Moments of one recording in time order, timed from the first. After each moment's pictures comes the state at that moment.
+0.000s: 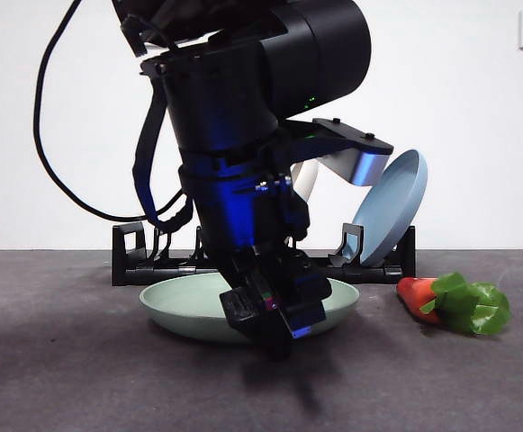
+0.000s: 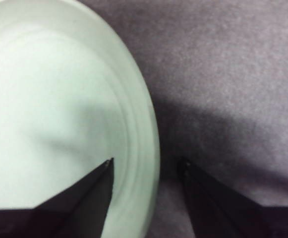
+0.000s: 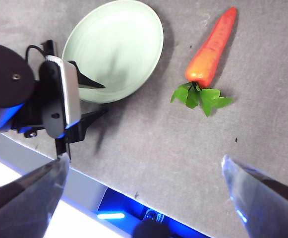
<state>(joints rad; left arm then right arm) -1.00 1.81 1.09 -0.39 -0.34 0.33 0.09 0.82 0.96 -1.07 -0.46 -0.08</state>
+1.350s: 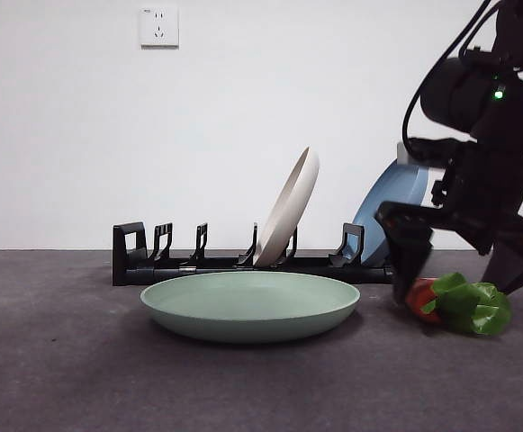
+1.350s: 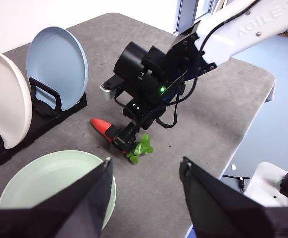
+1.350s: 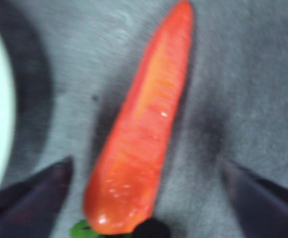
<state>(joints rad) -1.14 0.93 1.09 -0.54 -0.23 -0.18 0.32 1.69 0.96 -0.36 -0.05 0.11</state>
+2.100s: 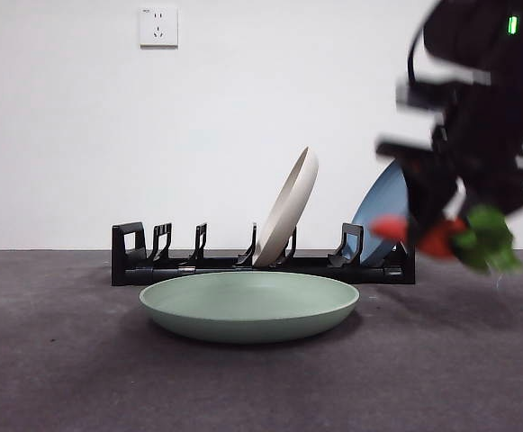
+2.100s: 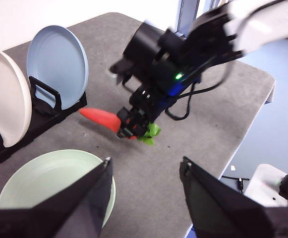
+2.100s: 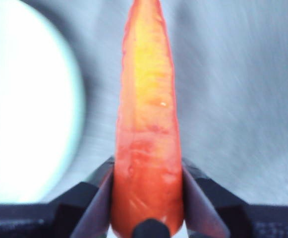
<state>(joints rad) -1.14 0.93 1.09 -0.55 -0.23 -0.18 0.39 1.49 0.96 -0.46 -0.05 0.12</state>
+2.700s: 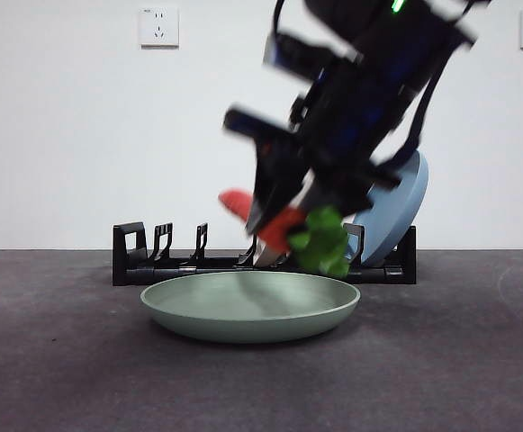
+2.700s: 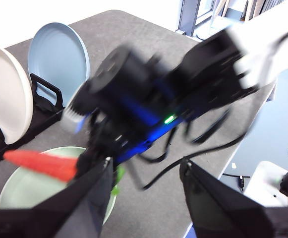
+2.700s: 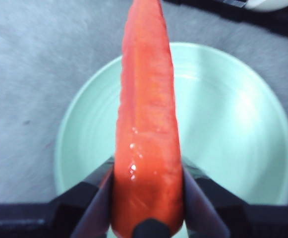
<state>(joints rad) -1.14 0.93 1.09 -0.56 -0.23 -0.18 0.71 1.62 0.96 -0.12 -0.05 0.17</state>
